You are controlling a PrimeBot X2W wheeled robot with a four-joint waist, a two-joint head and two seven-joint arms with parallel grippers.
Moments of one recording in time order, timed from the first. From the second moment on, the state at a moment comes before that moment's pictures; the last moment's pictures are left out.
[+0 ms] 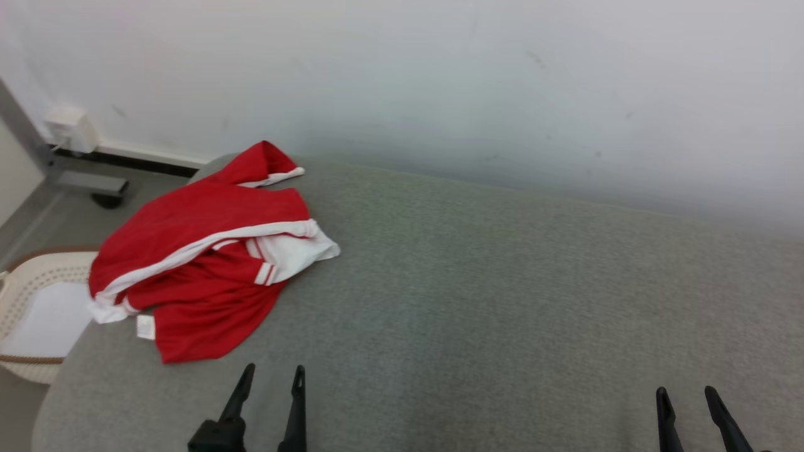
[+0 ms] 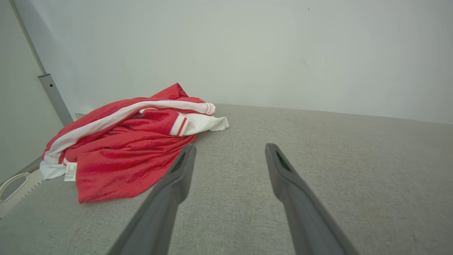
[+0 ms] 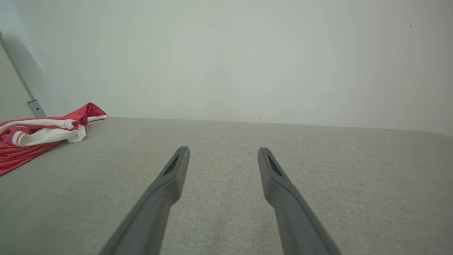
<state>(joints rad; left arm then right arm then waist) -0.01 0.05 -0.17 0.21 -0.06 0.11 -0.26 0.11 -0.06 -0.01 0.16 0.25 0.13 -0.26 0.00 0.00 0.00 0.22</state>
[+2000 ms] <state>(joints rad) -1.09 0.28 -0.23 0.91 -0.20 -0.13 0.23 -0.10 -0.40 -0.01 -0.12 0.27 0.13 -0.27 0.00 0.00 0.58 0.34</state>
